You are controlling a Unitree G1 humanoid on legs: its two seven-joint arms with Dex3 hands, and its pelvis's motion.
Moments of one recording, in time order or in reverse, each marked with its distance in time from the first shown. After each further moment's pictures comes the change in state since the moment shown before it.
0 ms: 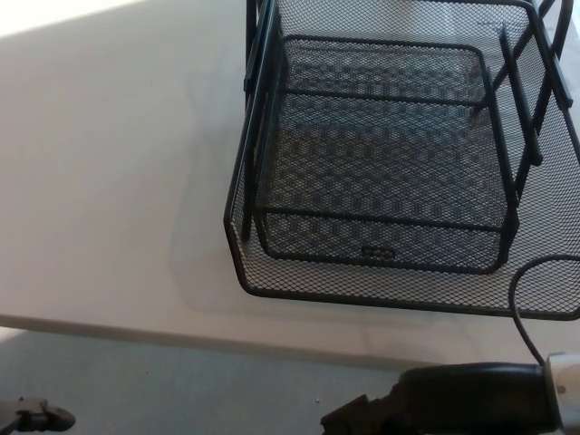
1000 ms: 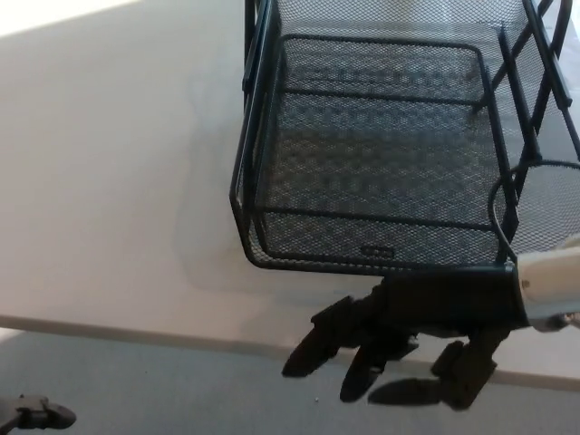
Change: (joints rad) left_arm -0.008 0.000 0.011 0.004 0.007 -0.002 -0.012; right_arm -0.350 0.050 0.057 0.226 -0.083 0.105 0.037
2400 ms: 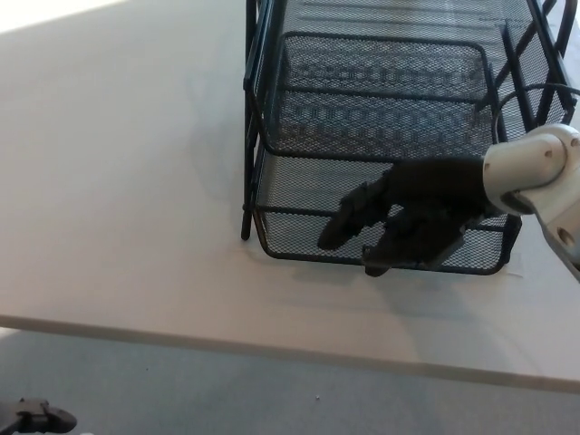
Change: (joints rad) left_arm 0.012 -0.002 0.003 -0.003 0.007 -0.007 0.005; right_arm -0.313 0.217 -0.002 0.729 -0.246 -0.190 0.027
